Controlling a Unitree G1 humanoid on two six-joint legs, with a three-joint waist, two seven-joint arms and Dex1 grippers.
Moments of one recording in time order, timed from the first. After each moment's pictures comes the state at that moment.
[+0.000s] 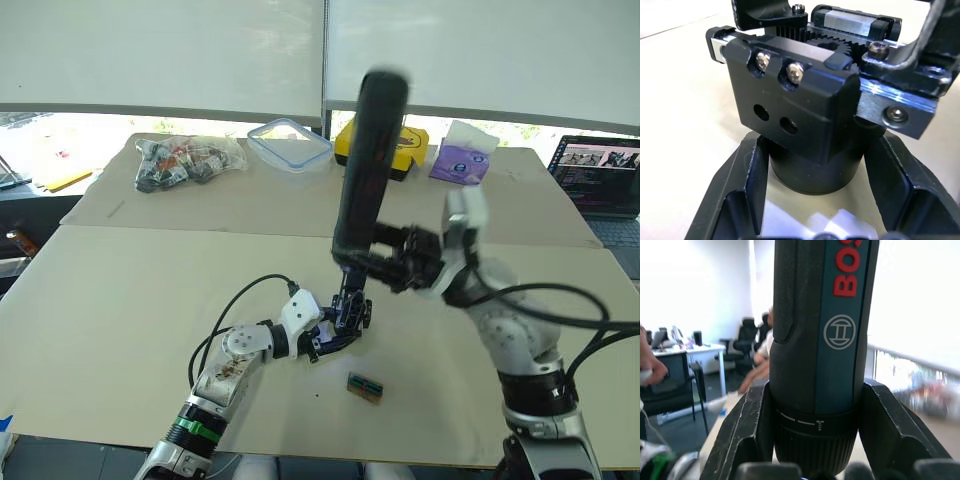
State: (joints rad) left arm -0.29 0.27 -0.28 0.08 -0.15 0.15 -0.85; right arm -0.59 -0.42 -0.06 -0.32 0.84 0.42 0.95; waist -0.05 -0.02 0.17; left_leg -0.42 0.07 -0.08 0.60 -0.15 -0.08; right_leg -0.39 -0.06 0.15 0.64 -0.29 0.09
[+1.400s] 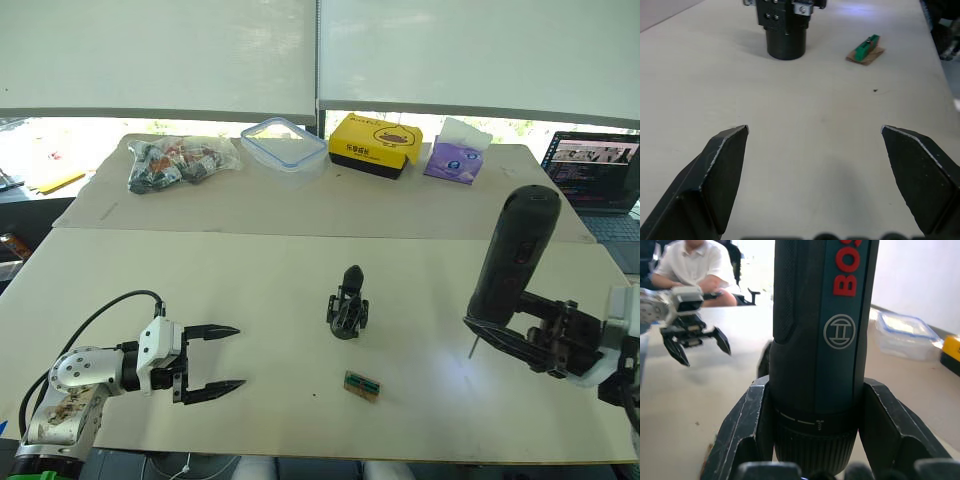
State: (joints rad) left arm 0.04 0.75 0.12 -0.05 -0.47 -0.05 -1.39; right arm 0.12 -0.66 -0.45 -0.51 0.75 0.21 1.13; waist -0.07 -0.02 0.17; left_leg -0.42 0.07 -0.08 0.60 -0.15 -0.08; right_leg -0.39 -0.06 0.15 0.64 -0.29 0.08
